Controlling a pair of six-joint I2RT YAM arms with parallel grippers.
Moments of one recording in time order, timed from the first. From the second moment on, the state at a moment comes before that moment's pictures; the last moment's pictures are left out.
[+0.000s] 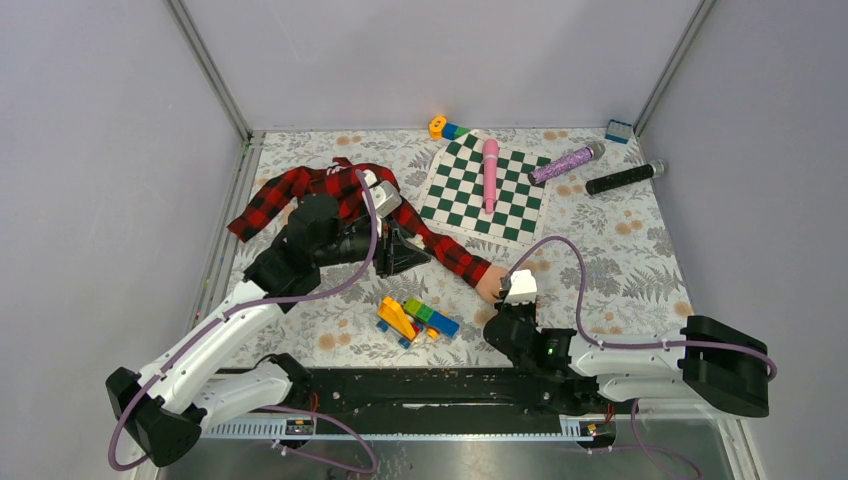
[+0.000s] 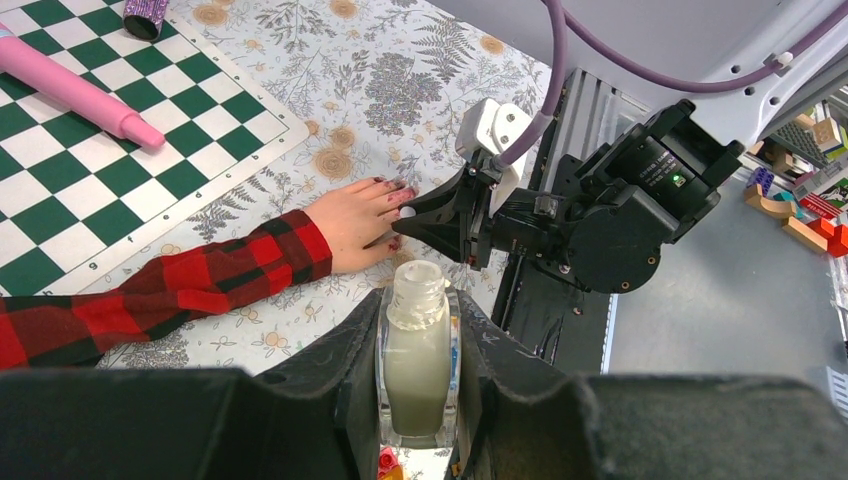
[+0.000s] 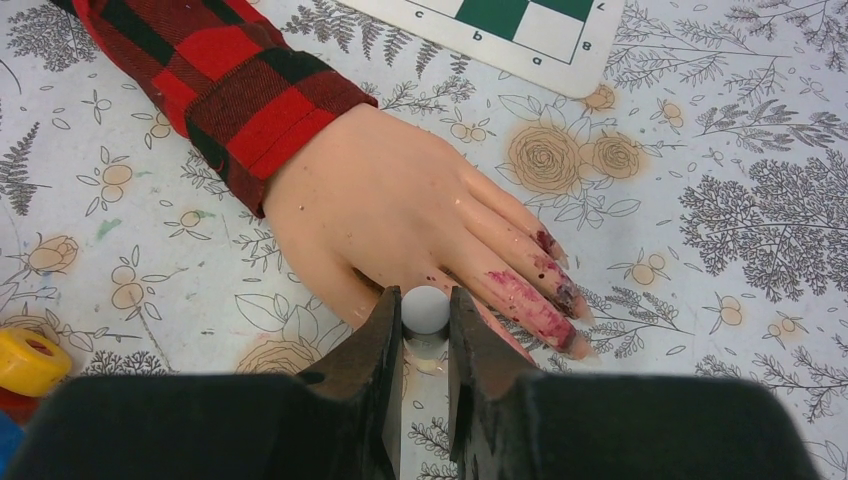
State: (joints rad) left arm -0.67 0.98 0.97 -0.23 0.62 -0.17; right arm 1.22 1.09 0.26 0.05 1.05 0.59
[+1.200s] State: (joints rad) left arm -0.67 0.98 0.97 -0.23 0.62 -0.17; right arm 1.21 1.15 0.31 -0.03 1.03 0.61
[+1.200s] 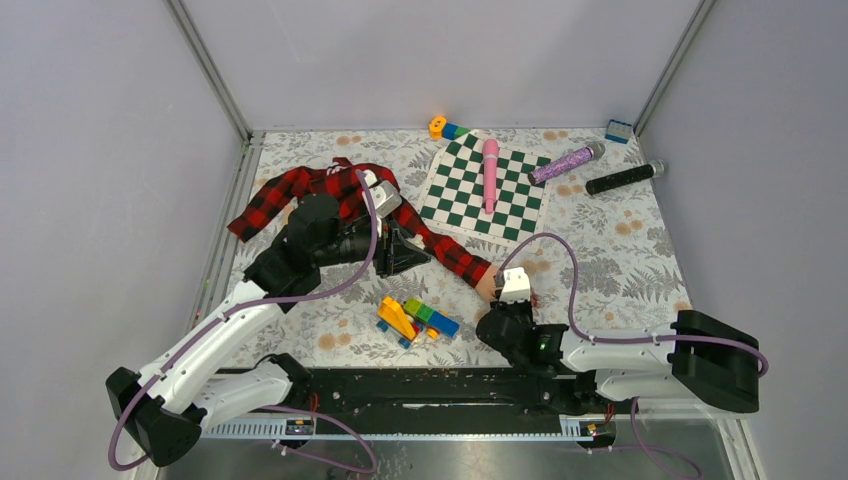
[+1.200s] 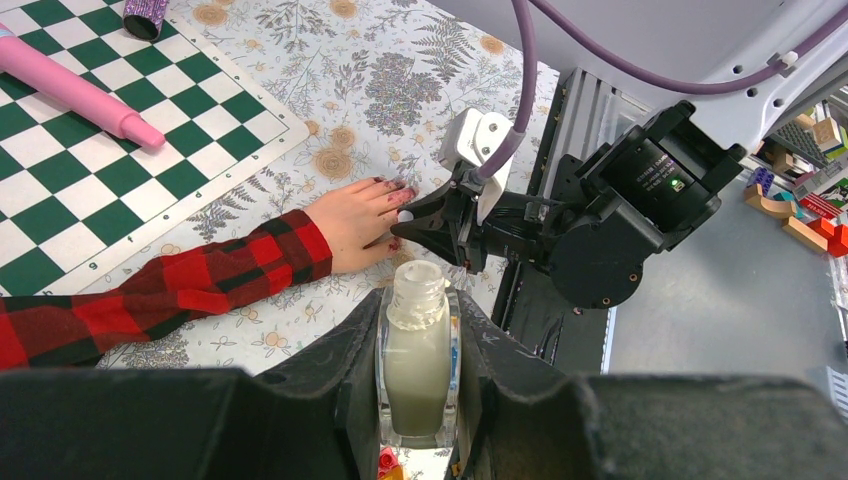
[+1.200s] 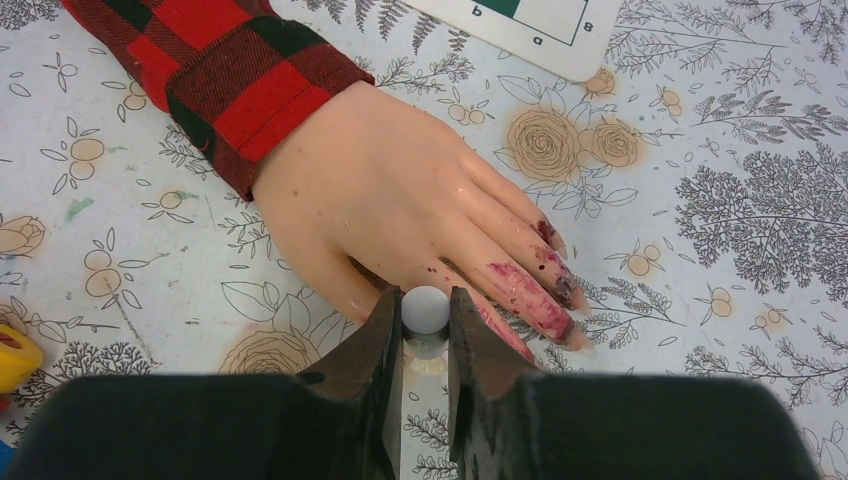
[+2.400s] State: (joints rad) left arm -0.67 0.98 0.97 -0.23 0.62 -0.17; right arm 1.22 1.23 0.38 -0.19 1.04 0.70
